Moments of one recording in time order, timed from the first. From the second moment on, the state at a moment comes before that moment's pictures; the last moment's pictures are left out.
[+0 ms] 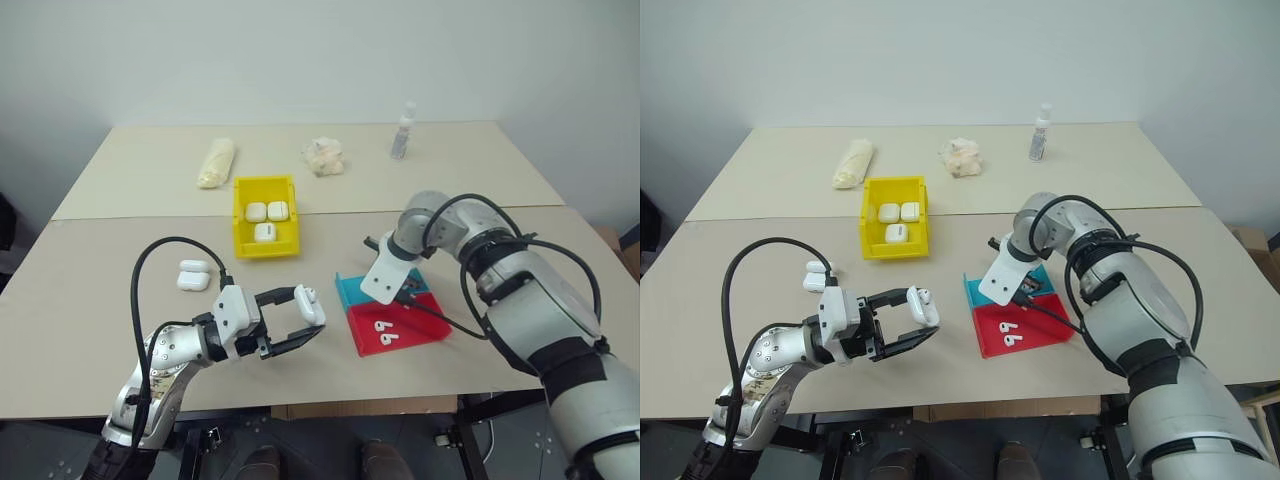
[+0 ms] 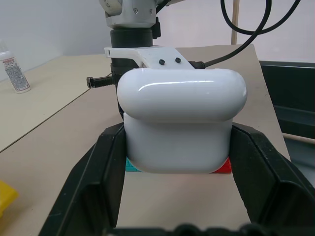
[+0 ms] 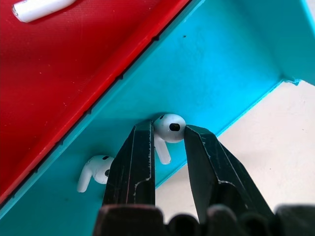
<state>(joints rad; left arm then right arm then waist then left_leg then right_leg) -0.12 0.51 -0.07 -0.34 -0.39 0.07 -0.93 -1.34 -0.46 0.72 1.09 -0.62 -0.88 1.24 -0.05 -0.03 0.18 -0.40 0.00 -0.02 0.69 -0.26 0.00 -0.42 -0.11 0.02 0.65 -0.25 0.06</state>
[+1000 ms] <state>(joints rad) -0.47 0.36 -0.10 -0.28 -0.58 0.15 -1.02 -0.59 -0.71 -0.37 -0.60 1.22 0.88 0.68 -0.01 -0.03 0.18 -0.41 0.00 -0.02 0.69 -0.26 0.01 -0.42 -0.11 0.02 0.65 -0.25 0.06</state>
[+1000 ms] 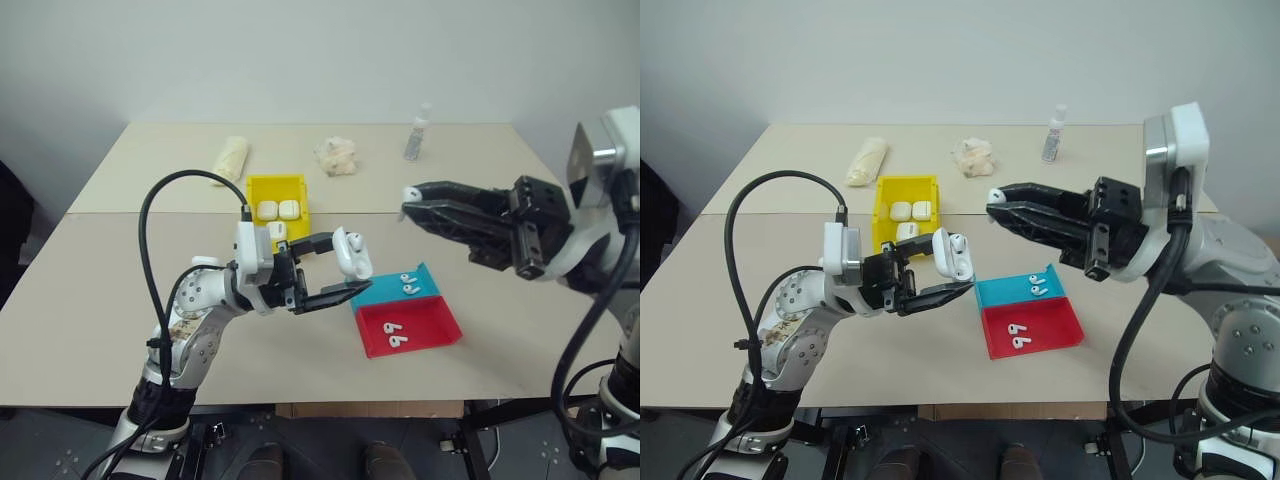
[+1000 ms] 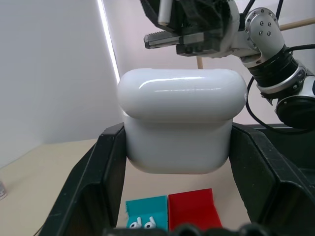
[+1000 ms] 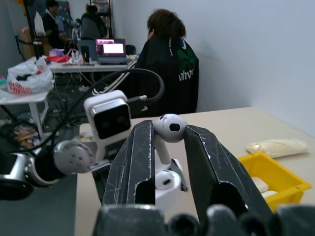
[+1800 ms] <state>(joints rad) -0.48 0.33 -0.11 -0.25 -0.55 0.15 -1.04 -0.43 -0.73 -0.22 -0.68 1.15 0.80 0.63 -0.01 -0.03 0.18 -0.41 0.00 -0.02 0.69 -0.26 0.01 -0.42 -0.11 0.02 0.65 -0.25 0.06</state>
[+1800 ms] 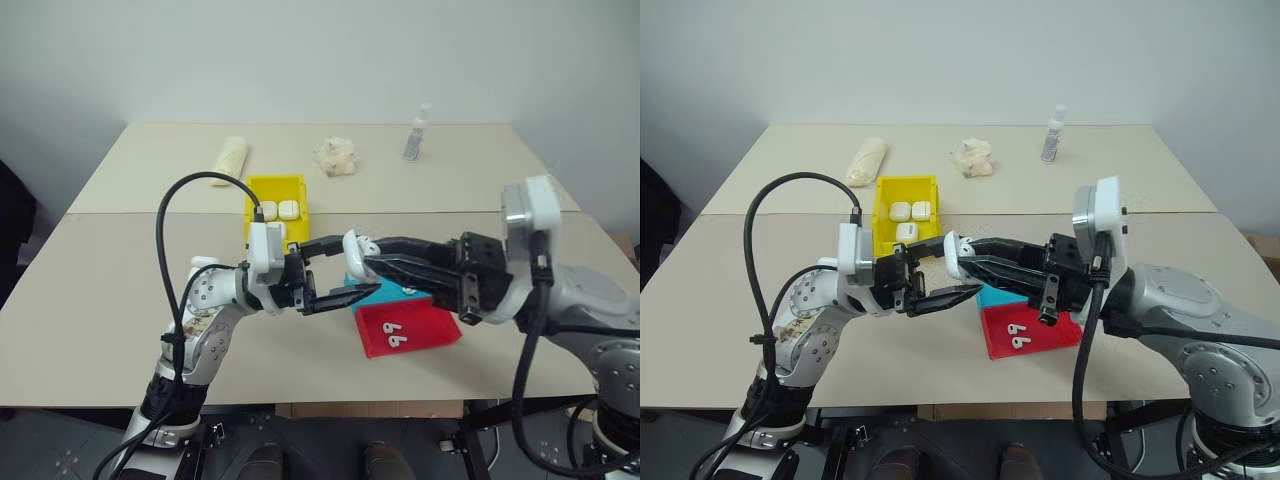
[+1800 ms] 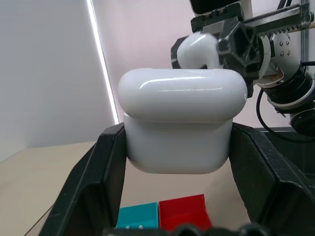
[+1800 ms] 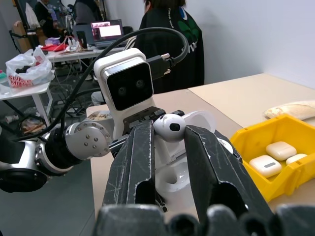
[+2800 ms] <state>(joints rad) -0.49 0.34 -0.16 -0.18 -0.45 0.14 -0.99 -0.47 -0.86 -0.24 -0.69 1.05 0.73 0.70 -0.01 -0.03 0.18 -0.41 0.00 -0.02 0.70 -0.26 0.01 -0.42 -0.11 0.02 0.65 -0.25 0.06</state>
